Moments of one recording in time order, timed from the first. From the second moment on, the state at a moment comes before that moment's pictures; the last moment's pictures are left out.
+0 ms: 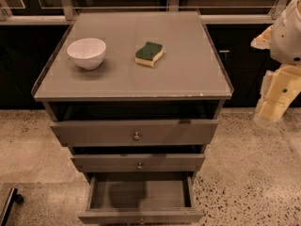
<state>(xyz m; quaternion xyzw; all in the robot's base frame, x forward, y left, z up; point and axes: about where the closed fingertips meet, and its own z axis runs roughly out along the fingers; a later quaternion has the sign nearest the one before) 0.438 -0.217 0.976 -0.60 0.78 -0.03 0.16</state>
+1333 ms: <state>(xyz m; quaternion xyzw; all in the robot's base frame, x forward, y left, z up) 0.387 -0.235 0.741 -0.54 0.79 0.15 0.25</state>
